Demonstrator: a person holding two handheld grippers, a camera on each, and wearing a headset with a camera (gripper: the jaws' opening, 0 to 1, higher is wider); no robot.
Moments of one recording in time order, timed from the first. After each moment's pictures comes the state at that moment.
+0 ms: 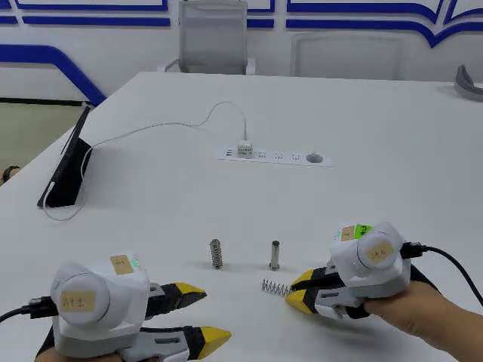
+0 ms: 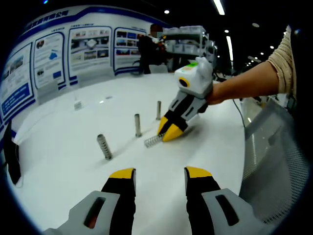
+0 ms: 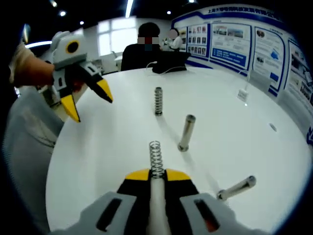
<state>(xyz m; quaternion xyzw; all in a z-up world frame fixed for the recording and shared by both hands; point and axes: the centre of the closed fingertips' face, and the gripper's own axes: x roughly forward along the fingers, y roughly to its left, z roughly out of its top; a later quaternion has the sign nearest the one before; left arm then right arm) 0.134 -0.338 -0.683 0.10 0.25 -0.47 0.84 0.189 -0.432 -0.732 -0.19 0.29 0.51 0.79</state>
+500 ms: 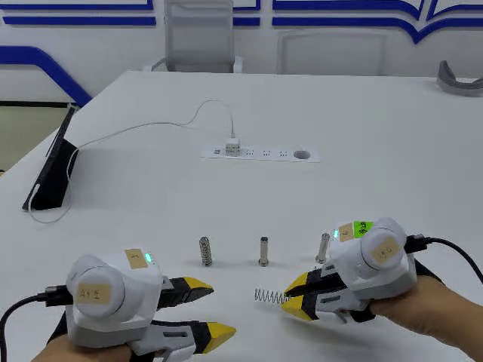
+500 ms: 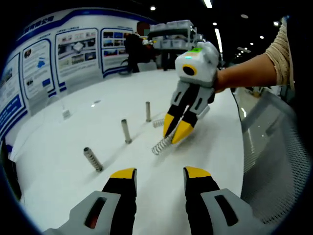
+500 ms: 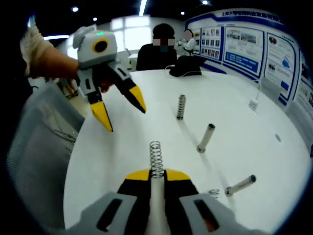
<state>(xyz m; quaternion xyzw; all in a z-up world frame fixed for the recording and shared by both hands) 0.134 -0.366 -0.684 0.14 0.24 -0.51 0.82 0.144 -0.429 -0.707 -0.21 0.28 0.56 0.75</state>
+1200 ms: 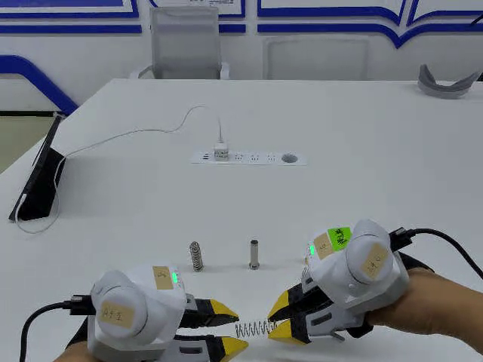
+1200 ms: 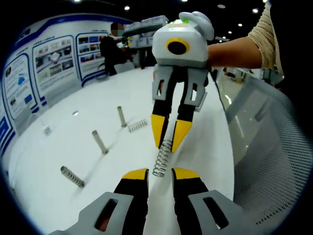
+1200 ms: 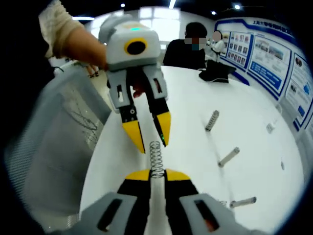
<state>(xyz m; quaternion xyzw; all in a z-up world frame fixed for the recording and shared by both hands) 0.106 -0.396 -0.690 0.19 0.22 -0.57 0.76 0.103 -0.409 -0.690 -0.28 0.27 0.62 0.68</state>
